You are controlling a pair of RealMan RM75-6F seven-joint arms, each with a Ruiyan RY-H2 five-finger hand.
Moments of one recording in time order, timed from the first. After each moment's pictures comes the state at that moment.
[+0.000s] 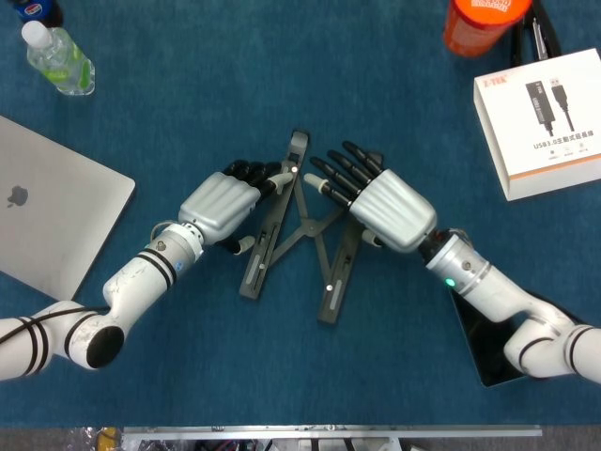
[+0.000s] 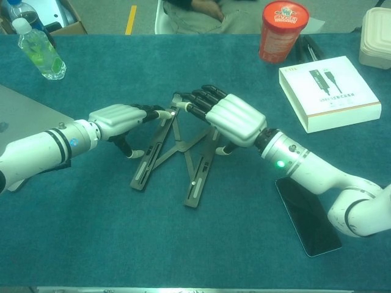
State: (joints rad) left arm -0.79 -1.58 -0.04 -1.43 1.16 0.72 0.21; right arm 0.71 -2.00 -0.01 -0.78 -1.73 1.20 -0.04
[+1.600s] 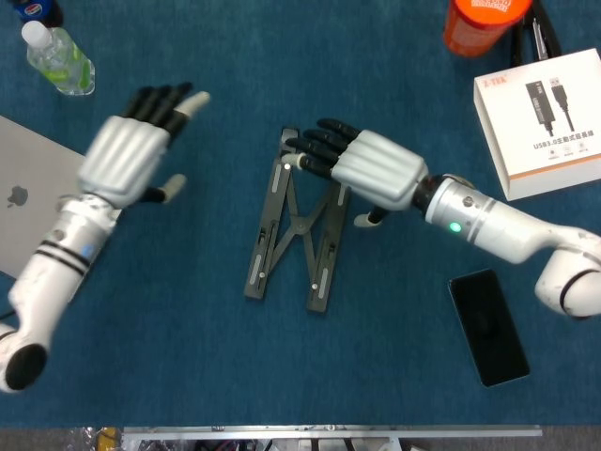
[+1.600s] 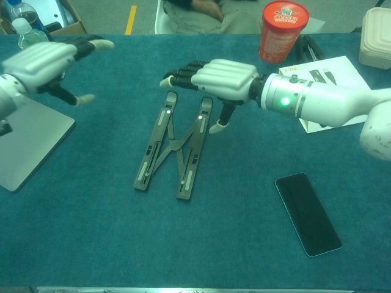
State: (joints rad) left arm -0.64 -1.29 -0.08 -1.64 1.24 1.06 0.18; right arm 1.00 -1.54 0.06 -1.32 -1.64 0.77 0.14
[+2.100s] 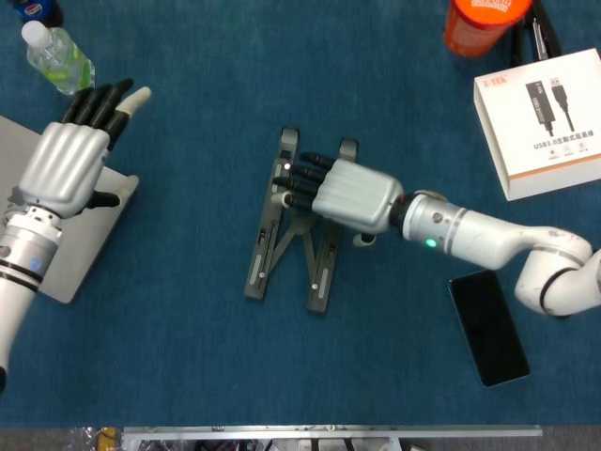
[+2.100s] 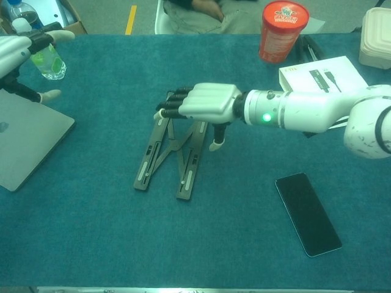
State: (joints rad) left arm -0.55 -1.19 -0.06 -1.67 1.29 1.12 0.08; right arm 1.08 -1.58 0.03 -1.32 -1.63 0.64 -0.01
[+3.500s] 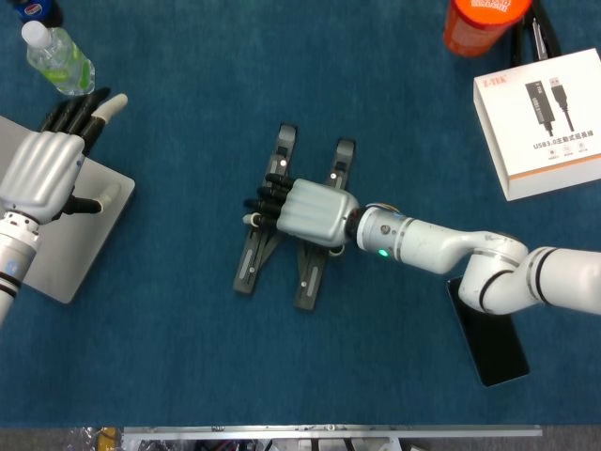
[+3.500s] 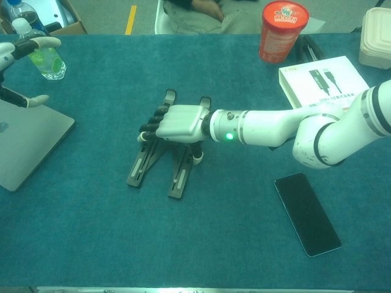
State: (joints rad) left arm -0.49 -1.16 -0.07 -1.62 1.34 1.07 -0.09; right arm 1.18 -1.80 0.02 -1.09 -1.61 0.59 -0.03
